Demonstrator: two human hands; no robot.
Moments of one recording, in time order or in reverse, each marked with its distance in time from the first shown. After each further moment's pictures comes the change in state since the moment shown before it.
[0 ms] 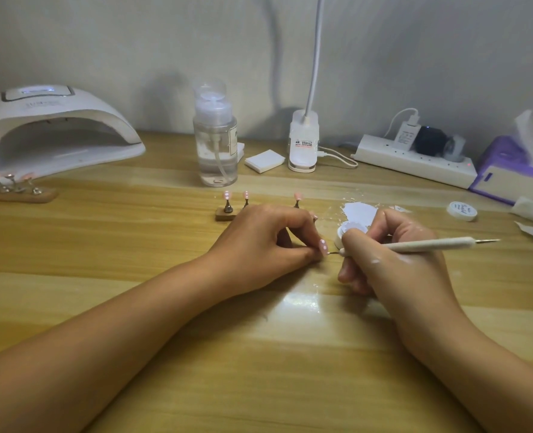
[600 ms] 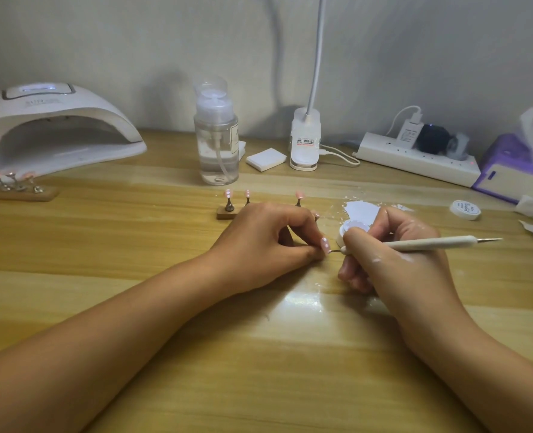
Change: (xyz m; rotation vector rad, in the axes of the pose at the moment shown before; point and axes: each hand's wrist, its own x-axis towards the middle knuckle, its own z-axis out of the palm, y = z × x) left_hand 0.000 0.001 -0.001 -0.015 0.003 0.002; right_hand 0.000 0.000 0.000 -0.024 -0.017 0.008
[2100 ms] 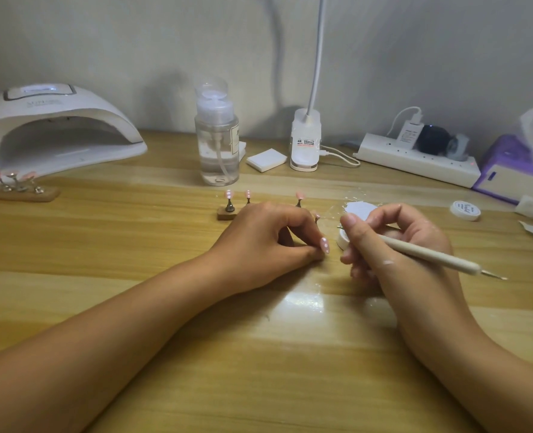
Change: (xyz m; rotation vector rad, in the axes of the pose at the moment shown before) left_hand 0.001 -0.001 0.000 -0.014 0.003 0.001; right_hand -0.005 -0.008 0.000 0.158 0.052 0.000
